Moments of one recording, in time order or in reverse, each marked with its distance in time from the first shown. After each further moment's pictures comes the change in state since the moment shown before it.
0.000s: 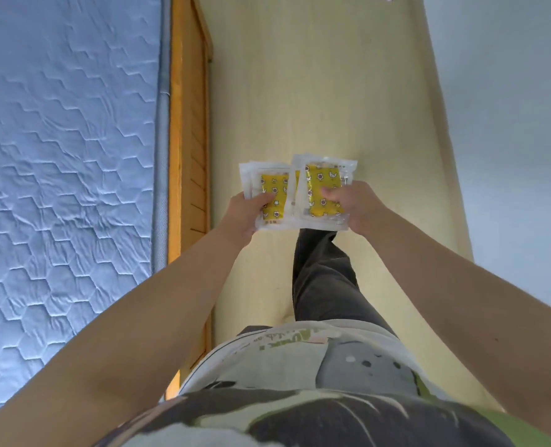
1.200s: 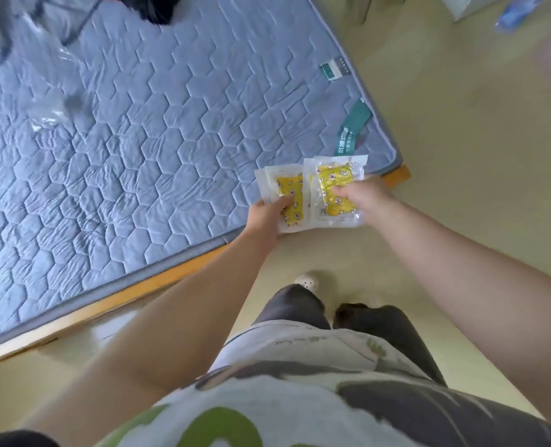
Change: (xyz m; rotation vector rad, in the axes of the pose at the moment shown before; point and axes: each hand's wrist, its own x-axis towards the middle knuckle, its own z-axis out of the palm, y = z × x) left_hand 0.414 0.545 -0.095 -1.065 0.801 0.050; right_hand 0.419 -0.660 0.437 -1.152 -0.639 -0.298
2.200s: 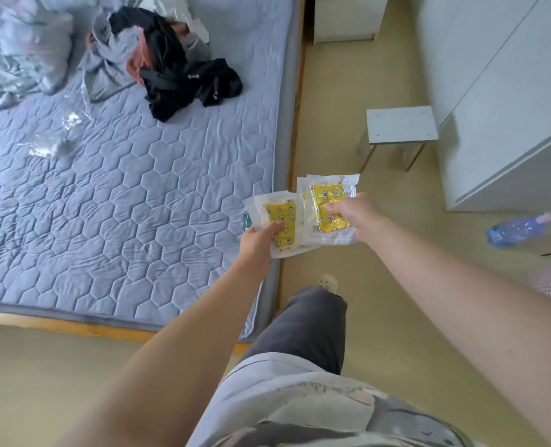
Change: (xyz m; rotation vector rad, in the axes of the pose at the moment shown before) left_hand 0.145 0.234 0.483 -0.460 0.284 0.198; right_hand 0.355 -0.339 -0.354 -0.254 -0.349 -0.189
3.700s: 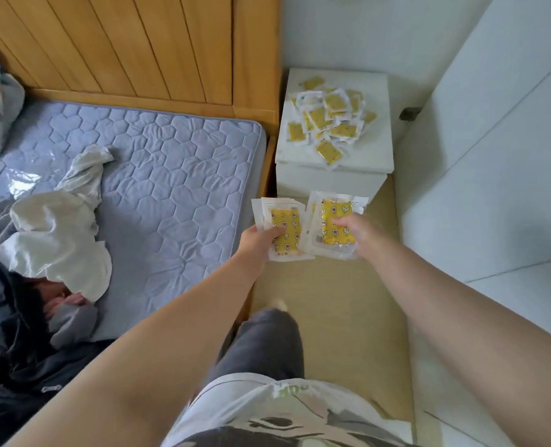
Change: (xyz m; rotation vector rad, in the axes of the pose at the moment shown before) left_hand 0.675 0.675 0.600 0.086 -0.027 0.038; right_hand 0.748 -0.792 -0.222 0.139 -0.010 0.017
